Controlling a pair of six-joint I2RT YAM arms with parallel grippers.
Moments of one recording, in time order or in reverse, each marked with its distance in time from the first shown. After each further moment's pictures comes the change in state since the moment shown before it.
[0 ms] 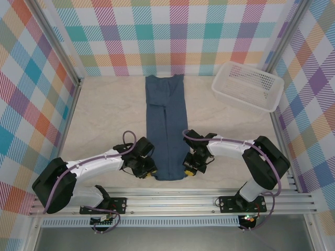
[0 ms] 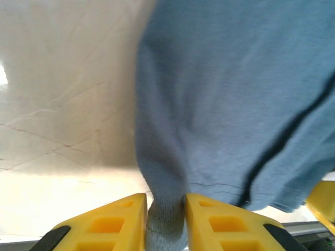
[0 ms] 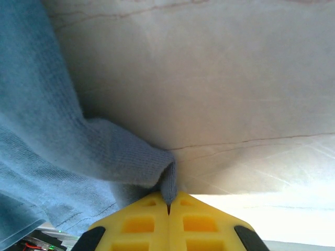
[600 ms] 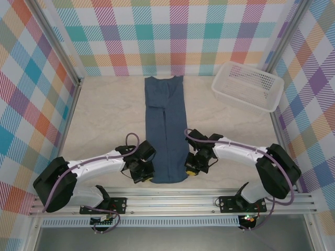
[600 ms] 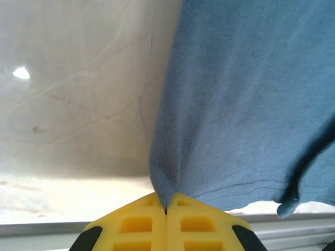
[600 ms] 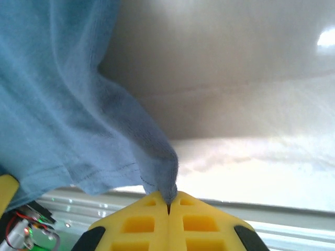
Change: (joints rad) left arm -0.056 -0.008 0.009 -0.114 -0.006 0.082; right arm 0.034 -0.151 -0.017 -0.074 0.014 -0.090
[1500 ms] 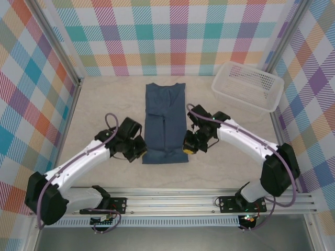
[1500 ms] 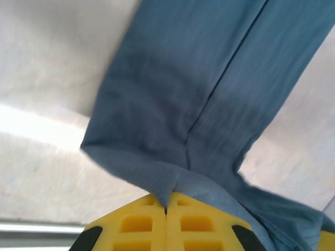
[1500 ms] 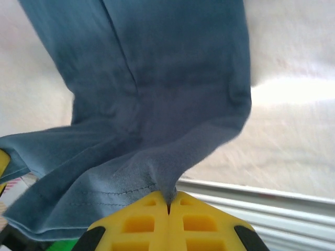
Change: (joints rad) left arm 0.287 -0.080 0.285 -0.128 -0.083 0.002; right arm -0.151 0.071 0.424 -0.234 0.005 -0.159
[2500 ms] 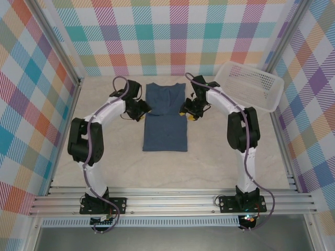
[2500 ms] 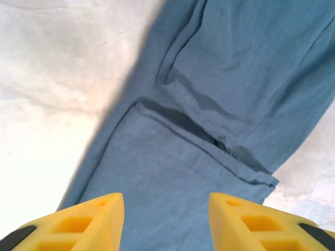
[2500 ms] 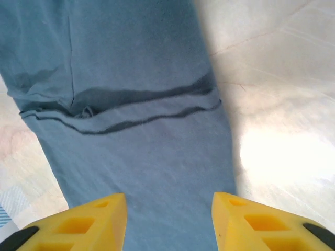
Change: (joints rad) left arm 0.279 0.654 0.527 0.148 0.040 0.286; right arm -0.270 0.615 0.587 0.027 0.014 -0.273
